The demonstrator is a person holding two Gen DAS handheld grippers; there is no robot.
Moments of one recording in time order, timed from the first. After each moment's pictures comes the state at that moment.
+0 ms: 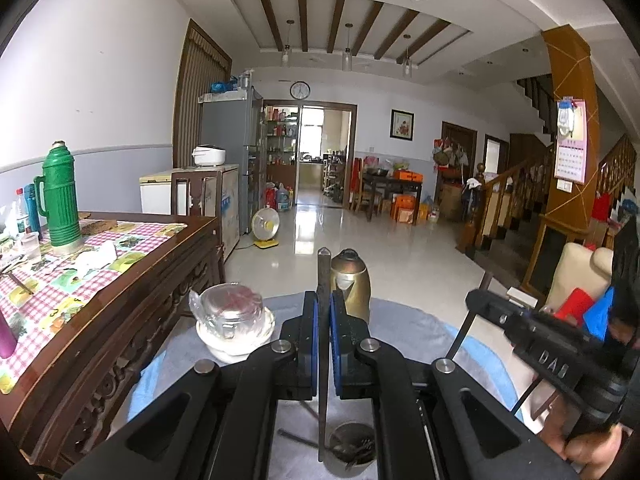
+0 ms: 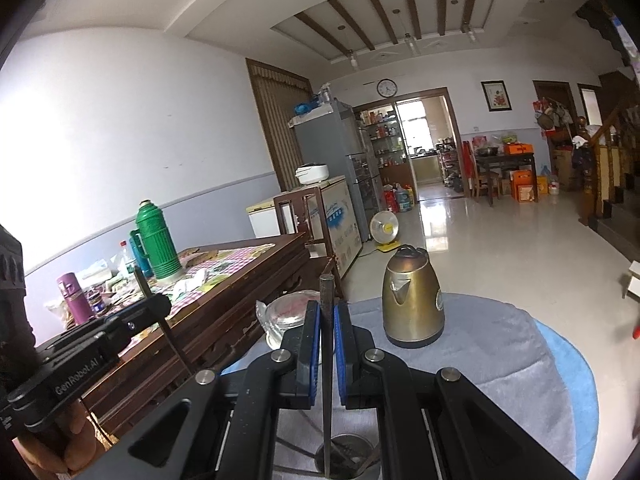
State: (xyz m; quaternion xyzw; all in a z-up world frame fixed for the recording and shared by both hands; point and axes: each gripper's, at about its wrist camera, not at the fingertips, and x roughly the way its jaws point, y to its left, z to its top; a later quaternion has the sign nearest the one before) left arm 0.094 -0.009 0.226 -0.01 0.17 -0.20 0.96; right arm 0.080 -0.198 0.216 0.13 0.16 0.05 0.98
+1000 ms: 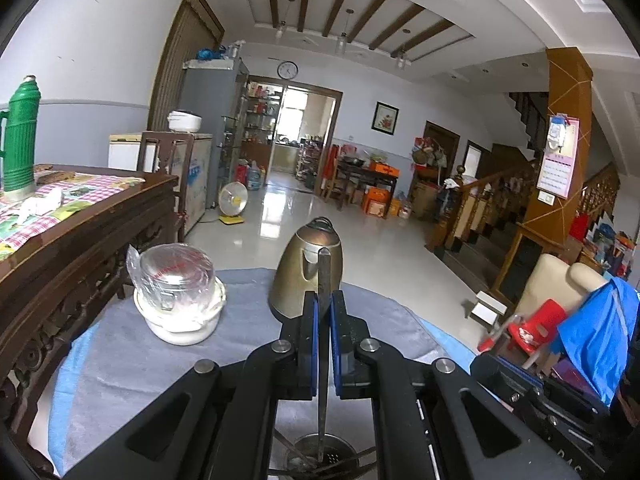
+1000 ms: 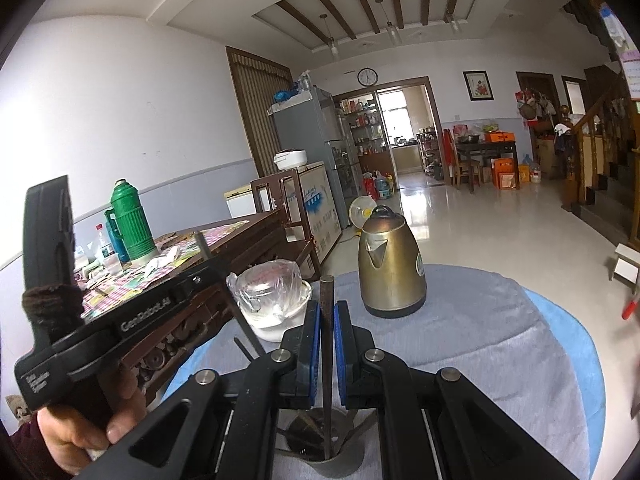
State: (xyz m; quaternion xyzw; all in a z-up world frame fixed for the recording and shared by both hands) left arm 0.152 -0.040 0.155 -0.07 0.21 -0.26 0.94; right arm 0.079 -0.195 0.151 0.13 0.18 0.02 0.97
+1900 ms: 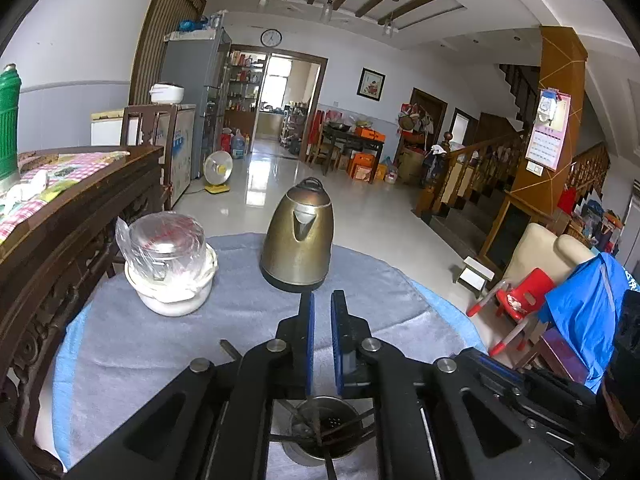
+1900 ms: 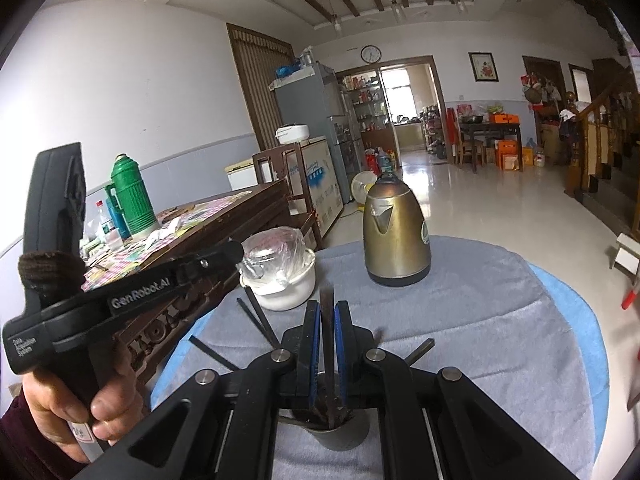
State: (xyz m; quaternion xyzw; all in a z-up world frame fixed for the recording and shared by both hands) left arm 0.152 -0.031 0.147 -0.04 0.26 -0.29 0.92; right arm 0.078 -0.181 0.134 0.13 0.23 0.03 0.96
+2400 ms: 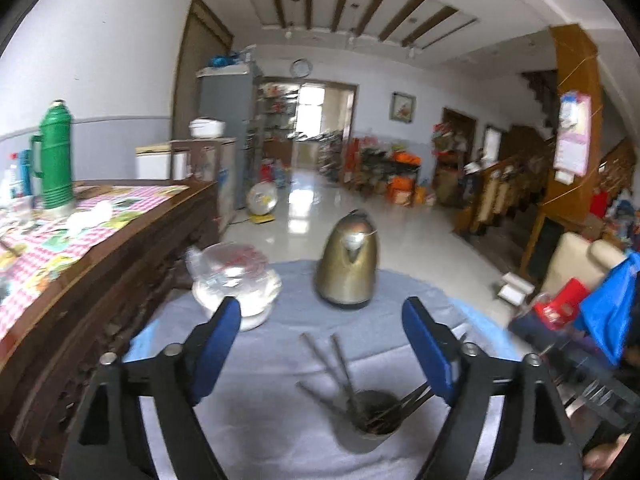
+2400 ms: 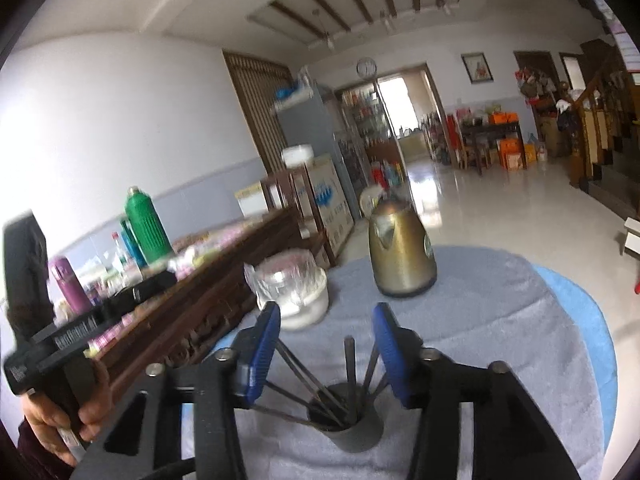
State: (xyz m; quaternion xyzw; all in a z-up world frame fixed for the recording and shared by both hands) left arm 0.101 0.020 0.173 -0.01 0.22 -0.20 0.96; right arm 0.038 -0.205 0.161 0.17 0.16 0.04 0.97
